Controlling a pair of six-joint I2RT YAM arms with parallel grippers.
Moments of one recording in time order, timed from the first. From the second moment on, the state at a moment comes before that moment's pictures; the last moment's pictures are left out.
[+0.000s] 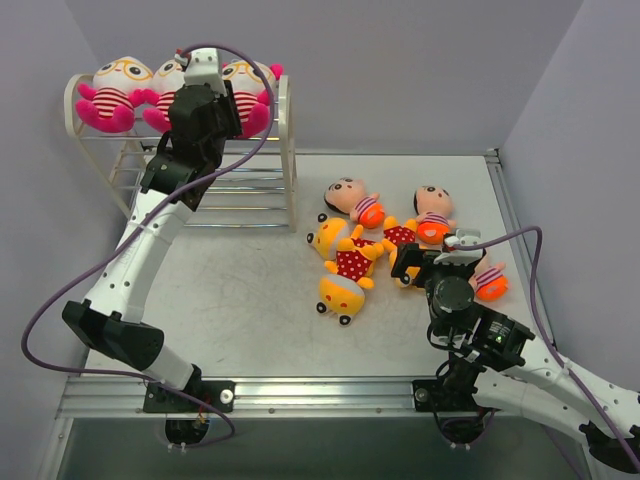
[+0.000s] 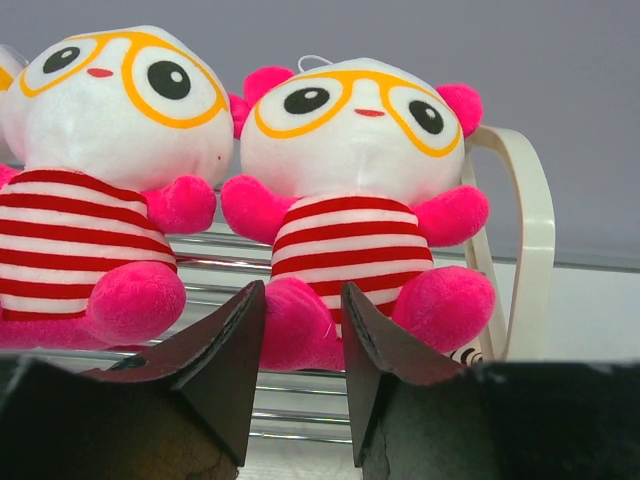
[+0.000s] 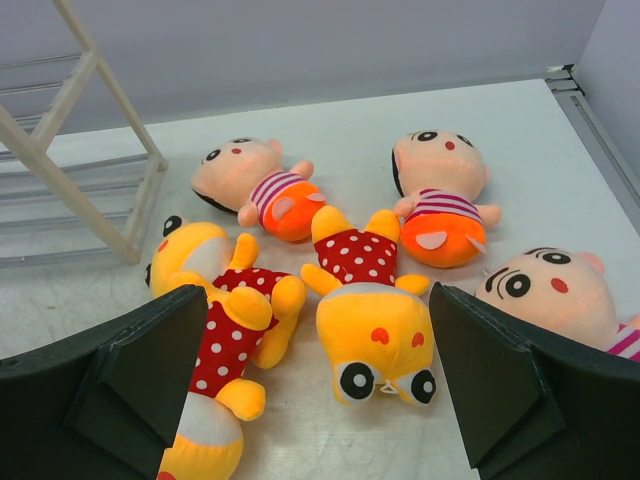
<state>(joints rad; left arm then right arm) -0.40 1.55 1.85 -0.40 -0.43 -0.16 1.00 0.62 0.65 -0.21 0.98 0.29</state>
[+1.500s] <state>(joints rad) -0.40 0.82 1.37 -0.53 -0.30 -0.21 1.00 0.64 0.66 -0.22 0.98 0.29</state>
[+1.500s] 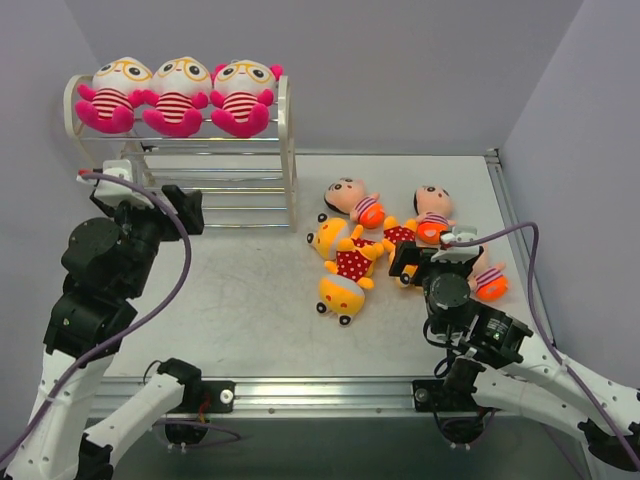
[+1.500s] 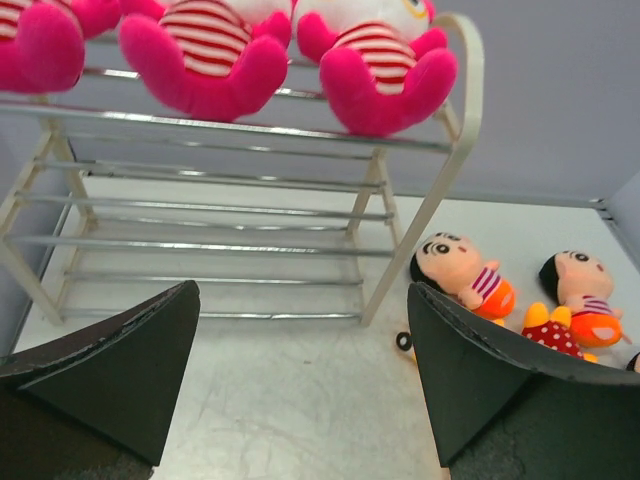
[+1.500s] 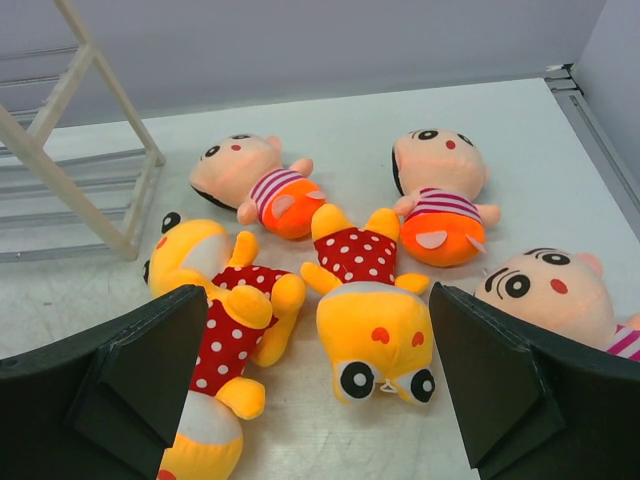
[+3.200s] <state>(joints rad) -0.28 0.30 0.73 -0.53 -0.42 -0.31 0.65 1.06 0.73 -0.26 0.41 0.49</state>
